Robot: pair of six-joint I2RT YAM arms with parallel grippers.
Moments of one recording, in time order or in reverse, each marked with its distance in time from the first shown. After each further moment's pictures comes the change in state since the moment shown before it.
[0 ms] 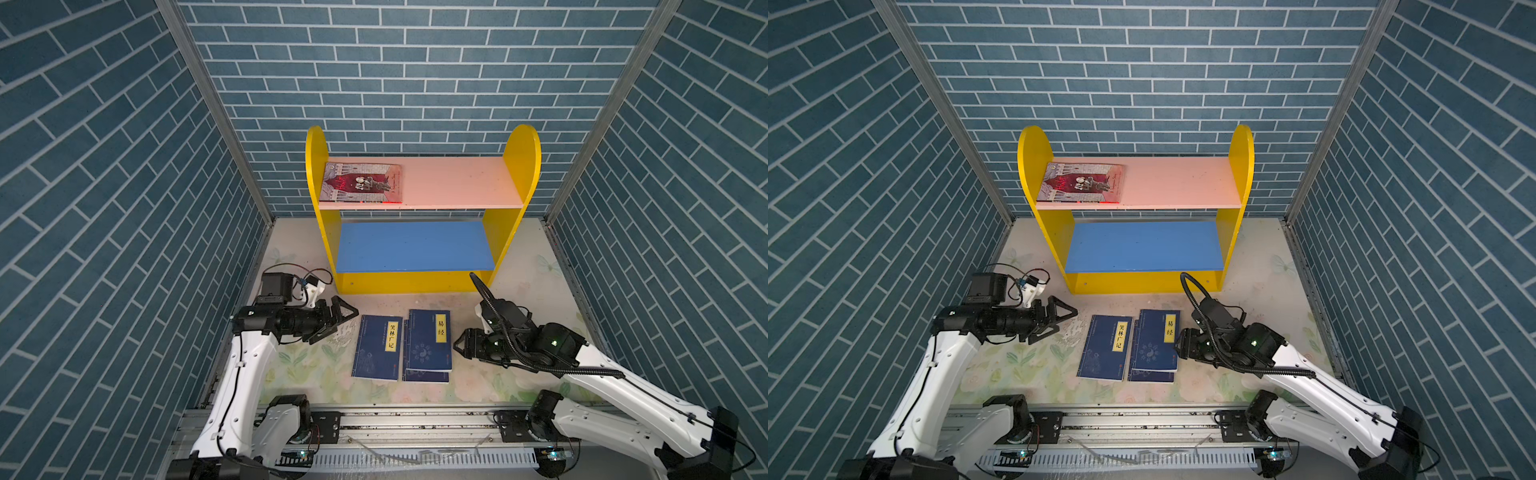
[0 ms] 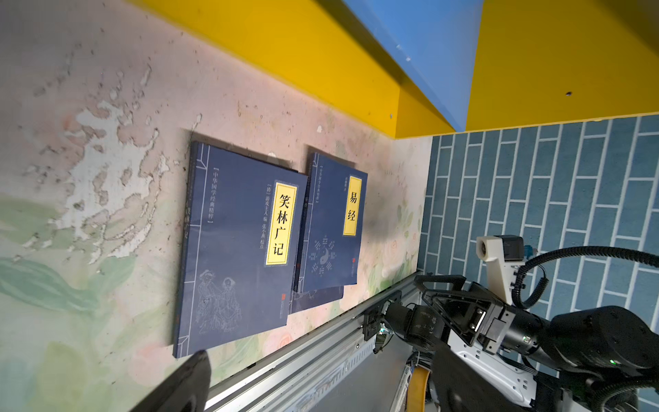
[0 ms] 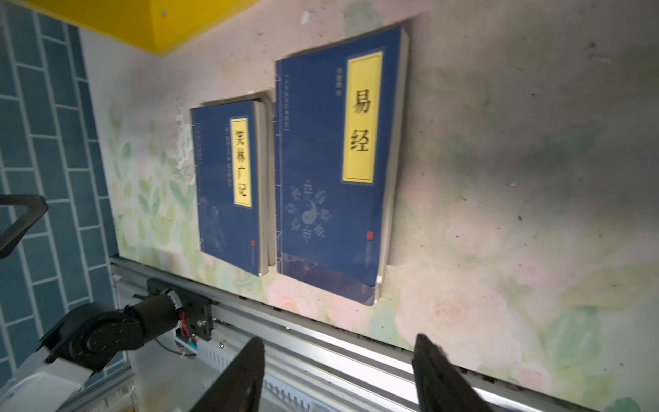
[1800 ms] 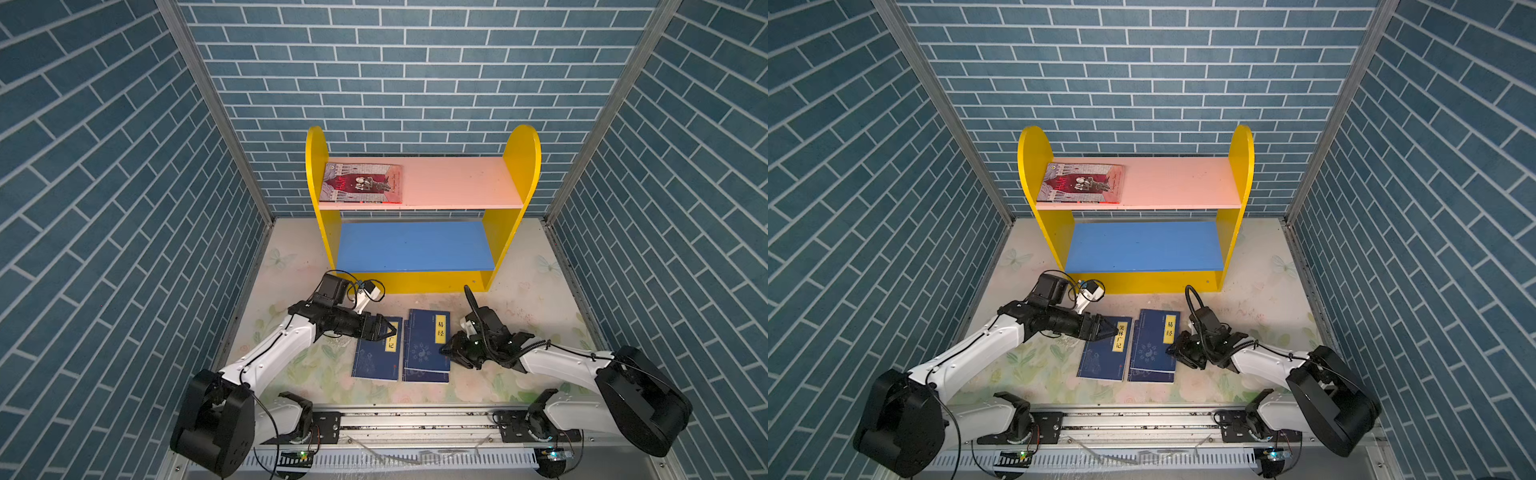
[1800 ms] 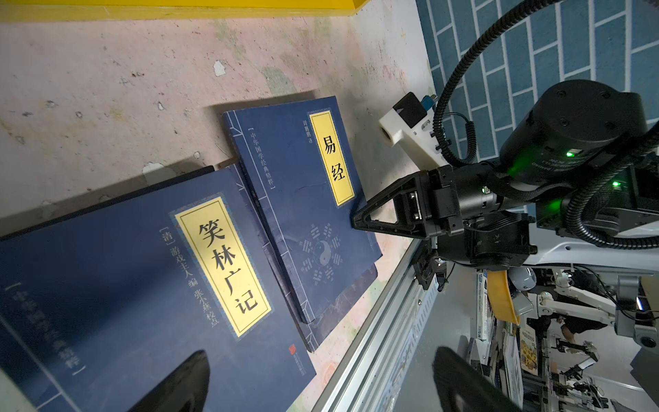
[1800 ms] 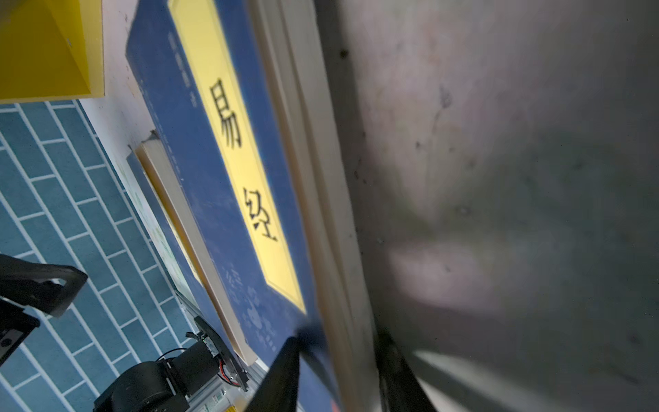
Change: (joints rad) left arm -0.386 0.242 -0.127 0.475 -0.011 0.189; right arm -0.190 0.381 -0.381 0.811 -0.349 0.153
